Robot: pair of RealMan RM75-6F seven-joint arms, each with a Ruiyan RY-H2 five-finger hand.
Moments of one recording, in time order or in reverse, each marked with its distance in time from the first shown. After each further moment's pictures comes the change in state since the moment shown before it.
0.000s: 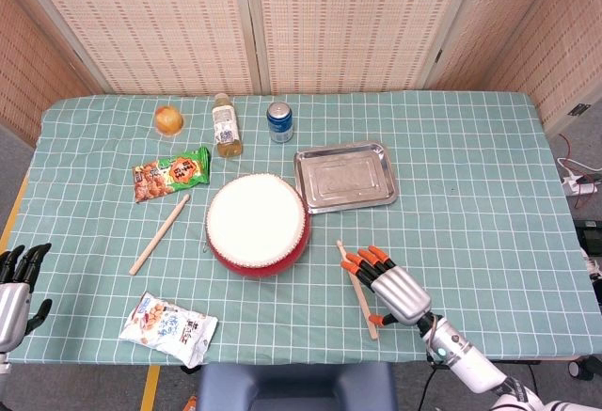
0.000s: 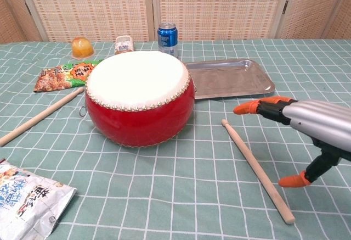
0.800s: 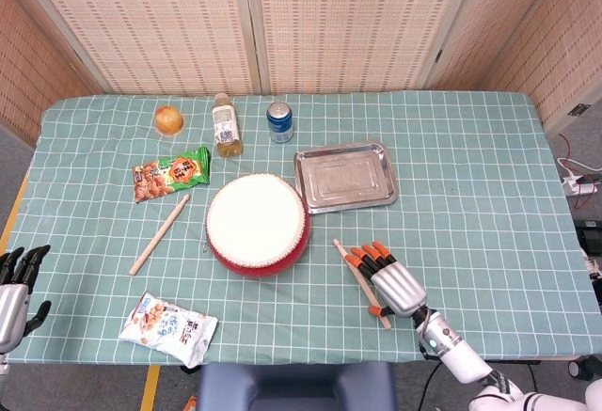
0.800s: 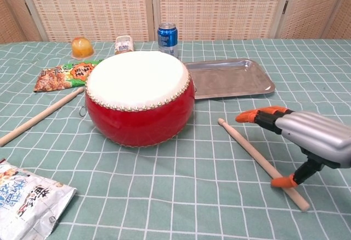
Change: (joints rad) left arm 0.001 -0.005 0.002 0.027 0.004 -0.013 -0.028; right arm 0.016 -0.123 -0.018 0.206 0.079 0.031 -0.006
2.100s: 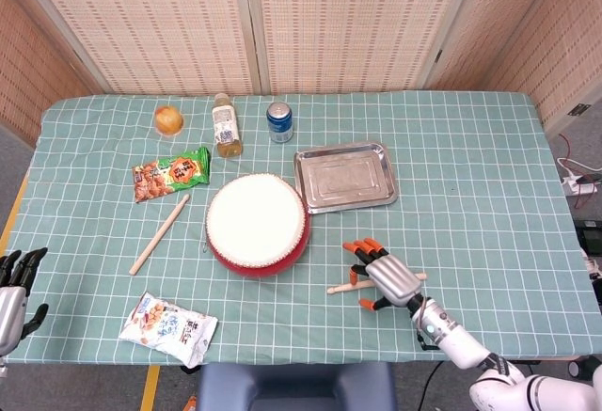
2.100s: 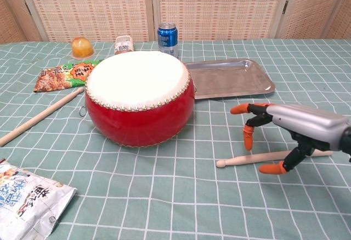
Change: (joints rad) left arm 0.012 0.004 0.004 0.000 -0.011 -0.002 0.000; right arm 0.100 0.062 0.014 -0.081 0.047 -0.122 0.177
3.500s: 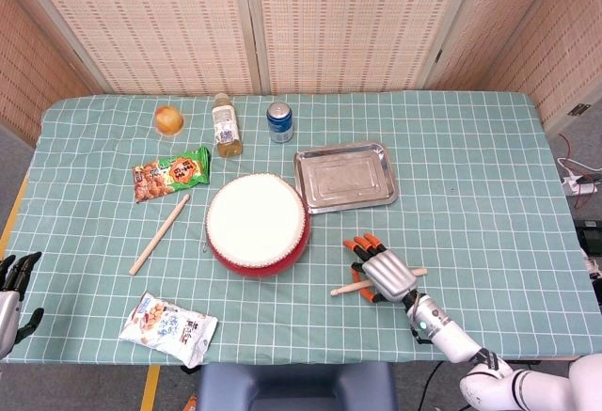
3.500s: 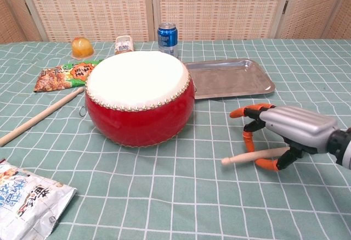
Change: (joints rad) left arm 0.016 -0.007 0.007 0.043 0.009 0.005 -0.059; right arm 0.020 -0.070 -0.013 0.104 0.029 0.035 -0.102
